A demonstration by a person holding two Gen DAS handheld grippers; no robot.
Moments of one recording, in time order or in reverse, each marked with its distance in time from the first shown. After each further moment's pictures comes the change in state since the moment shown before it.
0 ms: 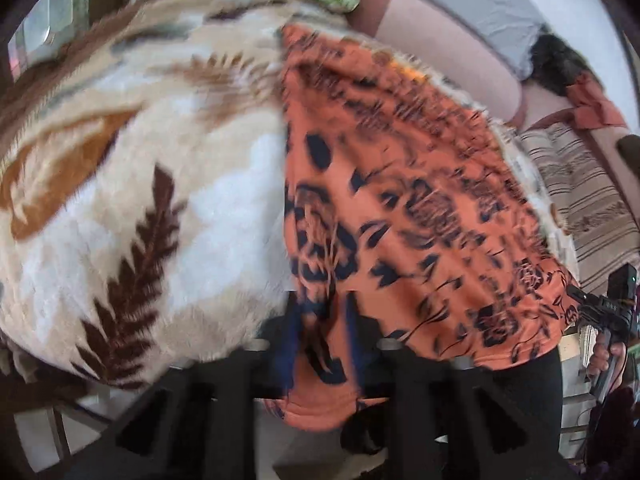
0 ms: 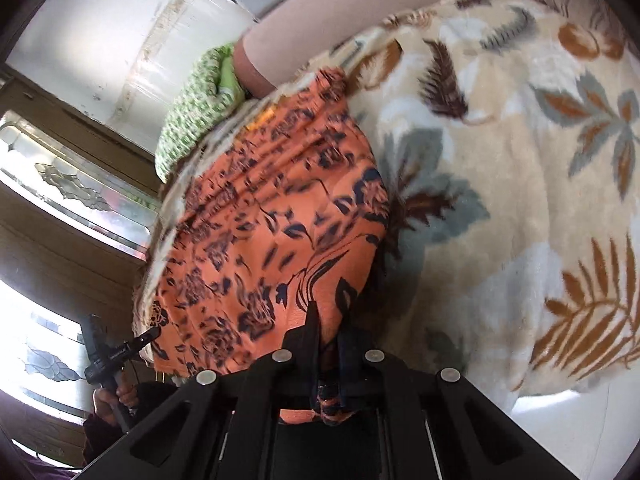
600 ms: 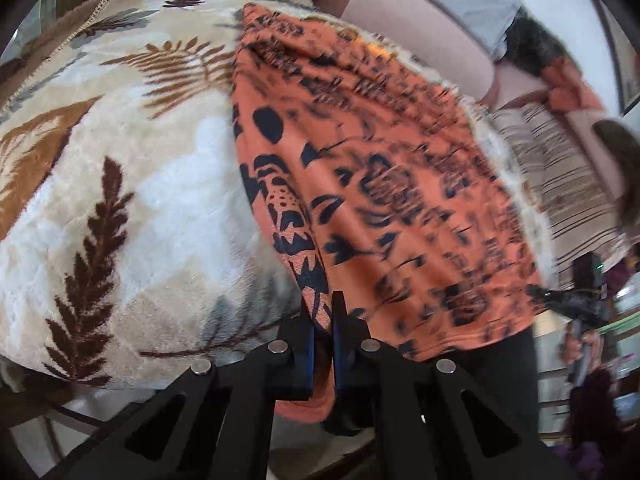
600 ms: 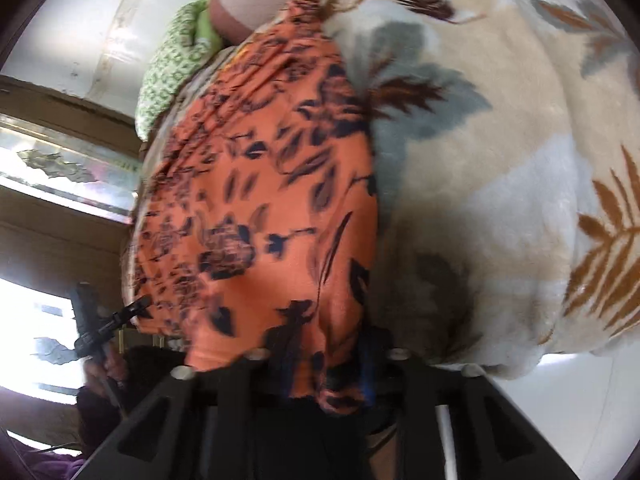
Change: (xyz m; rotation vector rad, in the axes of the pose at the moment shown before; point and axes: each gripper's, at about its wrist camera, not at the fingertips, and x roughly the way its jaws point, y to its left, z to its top) left arm -0.006 -0.019 0.008 0.053 0.043 -0.144; right arm 0.027 -0.009 -0.018 0.012 0.150 0.033
